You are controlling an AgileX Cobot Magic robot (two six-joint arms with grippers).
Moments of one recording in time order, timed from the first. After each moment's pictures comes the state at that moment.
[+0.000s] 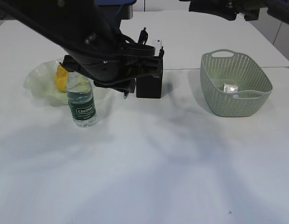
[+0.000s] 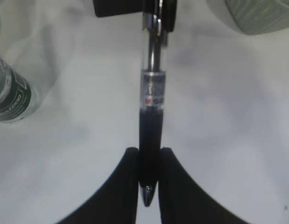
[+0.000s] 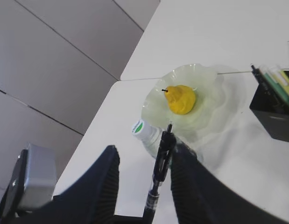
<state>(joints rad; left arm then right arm) -0.82 1.72 -1.40 0.31 0.77 -0.77 0.13 1.54 -1.29 -1.85 -0.68 2.36</state>
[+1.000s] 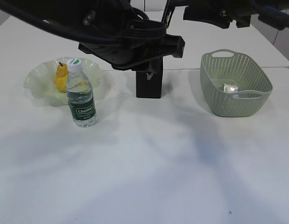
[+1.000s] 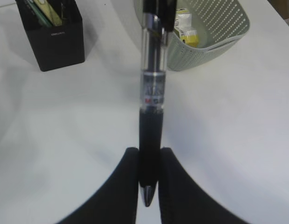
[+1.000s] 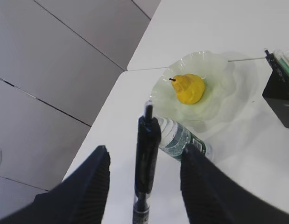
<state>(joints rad) -0.86 1.65 -1.40 0.27 0.61 -0.68 0.14 1.56 -1.29 -1.83 -0.70 2.36</state>
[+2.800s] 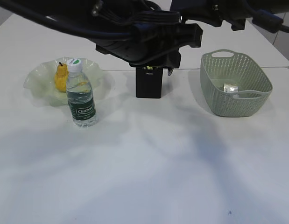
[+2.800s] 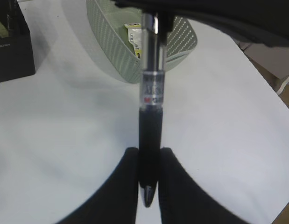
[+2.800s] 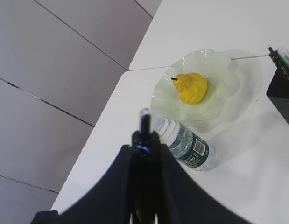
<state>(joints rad) -0.86 1.65 -1.40 0.07 0.50 -0.55 0.14 1.59 -1.29 -1.79 -0.70 2.34</state>
